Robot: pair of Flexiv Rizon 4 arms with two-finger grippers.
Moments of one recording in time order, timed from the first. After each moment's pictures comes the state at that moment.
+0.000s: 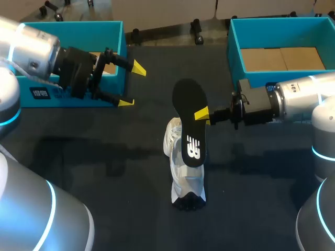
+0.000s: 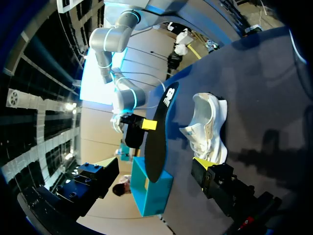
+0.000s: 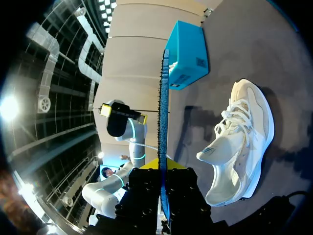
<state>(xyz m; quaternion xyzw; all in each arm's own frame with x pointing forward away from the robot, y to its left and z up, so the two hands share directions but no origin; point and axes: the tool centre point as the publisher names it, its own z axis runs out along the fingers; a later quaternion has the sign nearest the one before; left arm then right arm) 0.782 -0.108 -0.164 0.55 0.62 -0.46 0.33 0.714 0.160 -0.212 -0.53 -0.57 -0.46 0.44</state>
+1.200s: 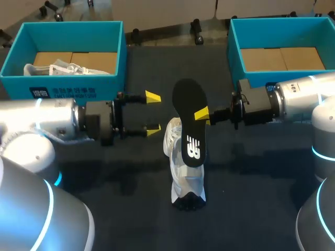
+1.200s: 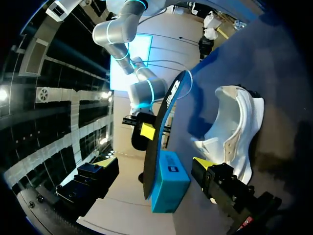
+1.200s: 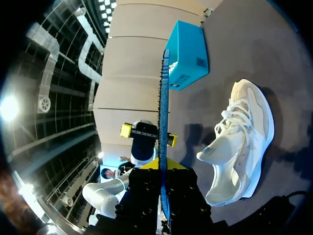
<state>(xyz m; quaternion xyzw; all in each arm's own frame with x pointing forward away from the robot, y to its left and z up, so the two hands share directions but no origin) 0.745 -0.157 -0.214 0.42 0.59 -0.51 0.47 0.714 0.160 -0.212 -0.53 -0.57 -0.46 0.44</state>
